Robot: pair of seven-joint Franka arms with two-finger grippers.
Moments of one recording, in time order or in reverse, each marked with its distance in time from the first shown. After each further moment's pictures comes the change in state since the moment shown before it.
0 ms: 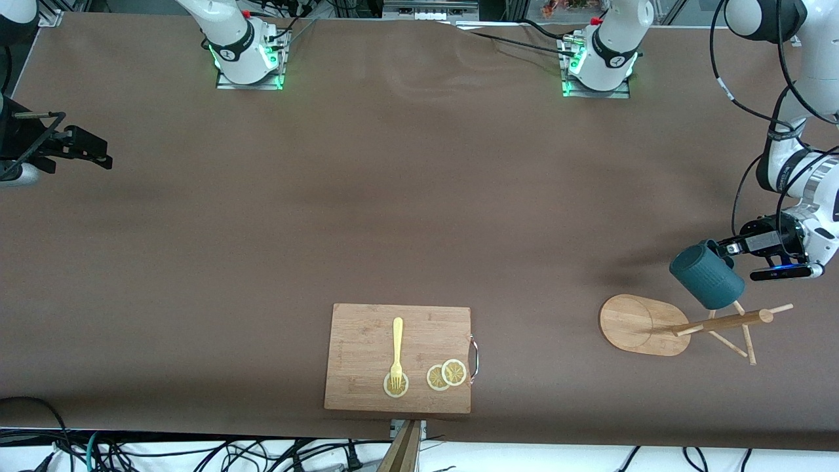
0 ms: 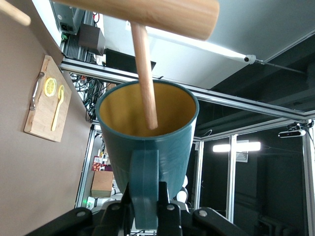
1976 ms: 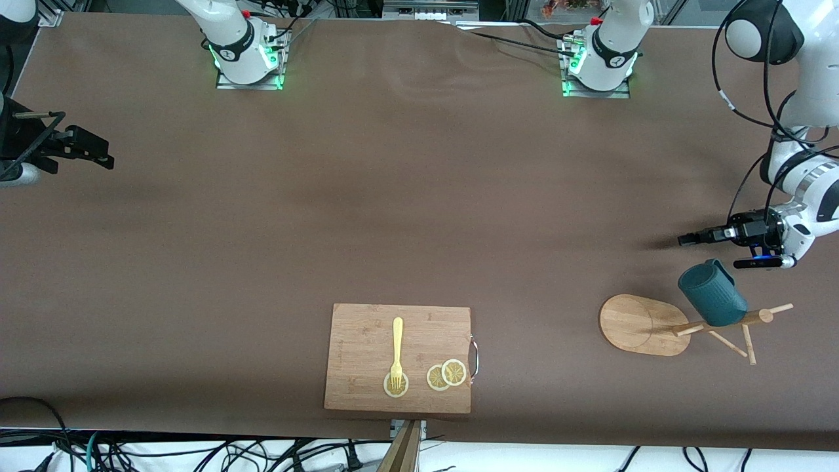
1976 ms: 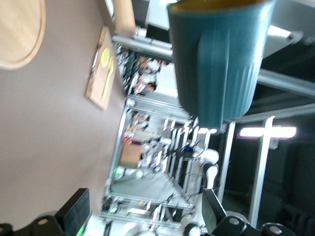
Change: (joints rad) left arm 0.046 0.085 0.026 0.053 0.295 -0.050 0.122; right arm 0.000 0.000 0.000 0.000 0.012 0.000 0.000
